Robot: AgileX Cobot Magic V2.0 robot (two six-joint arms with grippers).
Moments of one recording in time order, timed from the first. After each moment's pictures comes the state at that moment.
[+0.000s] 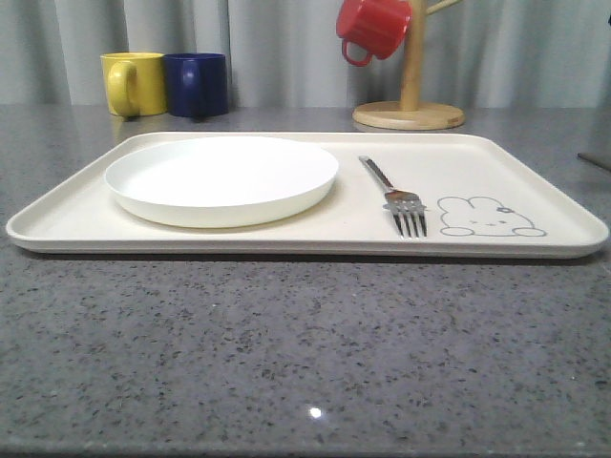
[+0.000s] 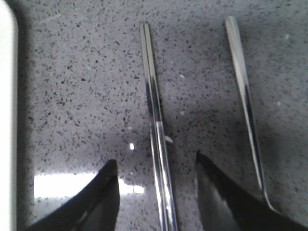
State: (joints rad) left arm -0.26 0.35 -0.40 -0.19 0.21 0.17; right arm -0.06 1.57 -1.28 0.03 0.88 0.03
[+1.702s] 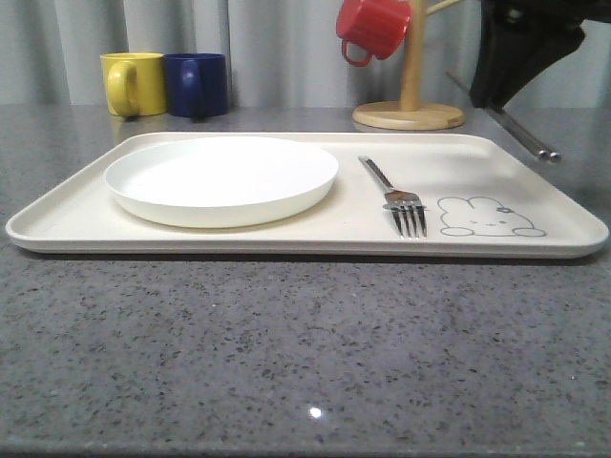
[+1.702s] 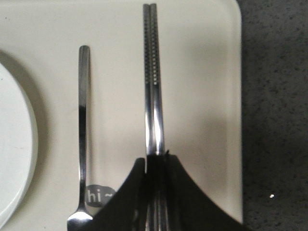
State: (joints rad) left arm -0.26 0.35 -0.40 -0.19 0.21 0.17; right arm 0.38 1.57 -1.33 -0.06 0.85 0.48
